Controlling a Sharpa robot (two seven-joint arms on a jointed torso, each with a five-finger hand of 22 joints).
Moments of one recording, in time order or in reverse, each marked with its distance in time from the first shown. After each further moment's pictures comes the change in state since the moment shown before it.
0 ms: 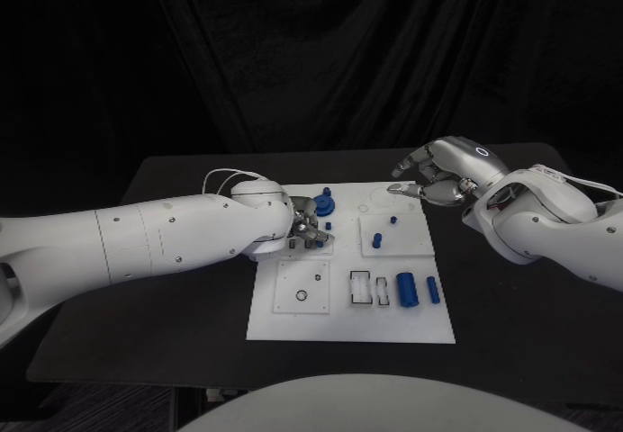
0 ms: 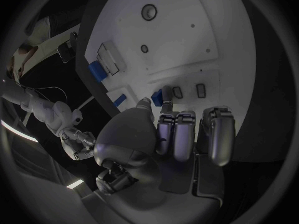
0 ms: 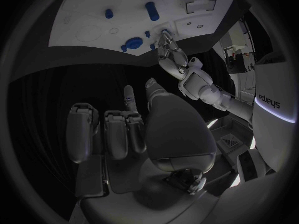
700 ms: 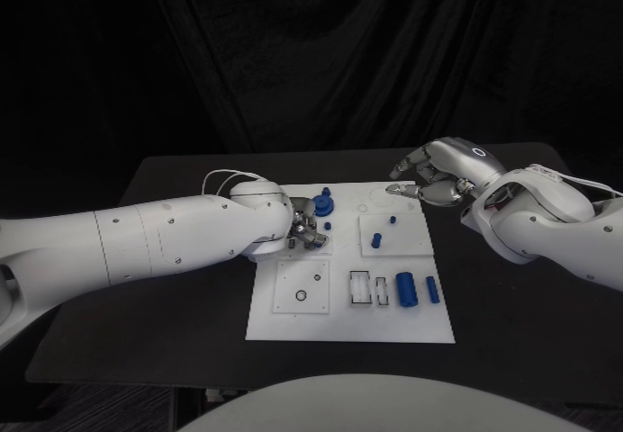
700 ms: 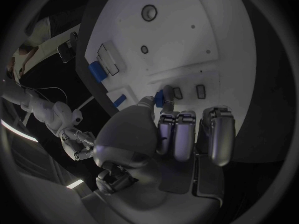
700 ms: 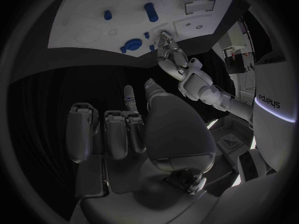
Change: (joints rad) left arm -0.002 0.000 0.000 -0.001 0.000 0.001 0.000; left_hand 0.080 -0.053 0.152 -0.008 0.161 0.023 -0.009 -0.056 0.032 0.001 -0.007 0.000 0.000 0.002 -0.001 0.000 0.000 0.000 0.000 -0.008 -0.008 0.000; right arm 0.000 0.002 0.000 -0.001 0.000 0.013 -0.003; right_hand 0.010 0.010 0.000 0.000 0.049 0.007 0.000 -0.008 -0.006 0.000 0.000 0.000 0.000 0.000 0.000 0.000 0.000 0.000 0.000 0.000 -0.004 0.000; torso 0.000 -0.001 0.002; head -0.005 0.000
